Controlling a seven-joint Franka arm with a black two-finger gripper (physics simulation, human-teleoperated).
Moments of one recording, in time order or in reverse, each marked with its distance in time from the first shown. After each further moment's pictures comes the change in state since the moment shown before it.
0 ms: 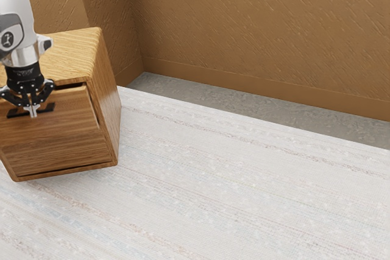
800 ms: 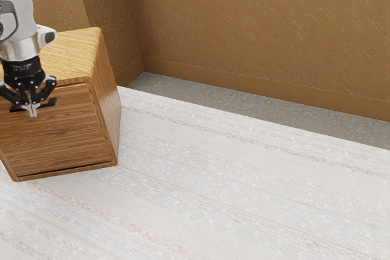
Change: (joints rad) arm -0.152 -0.178 0.012 -0.033 0.008 -0.159 -0.036
